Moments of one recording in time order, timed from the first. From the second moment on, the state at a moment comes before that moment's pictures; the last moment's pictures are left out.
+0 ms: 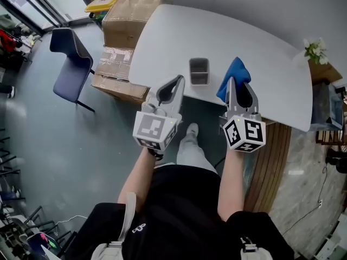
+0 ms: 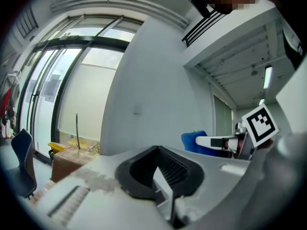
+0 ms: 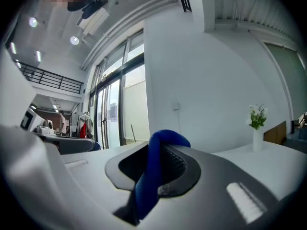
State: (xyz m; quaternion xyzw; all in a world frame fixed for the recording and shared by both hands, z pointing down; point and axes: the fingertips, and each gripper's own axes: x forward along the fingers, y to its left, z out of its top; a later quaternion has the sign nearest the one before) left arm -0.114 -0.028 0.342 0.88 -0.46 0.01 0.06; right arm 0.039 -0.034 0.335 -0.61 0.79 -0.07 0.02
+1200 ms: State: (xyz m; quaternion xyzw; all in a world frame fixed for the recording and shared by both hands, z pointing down) left arm -0.030 -0.144 0.469 0.90 -0.28 0.32 -0.01; right arm 0.066 -0.163 0.373 -0.52 0.85 -0.07 -0.02
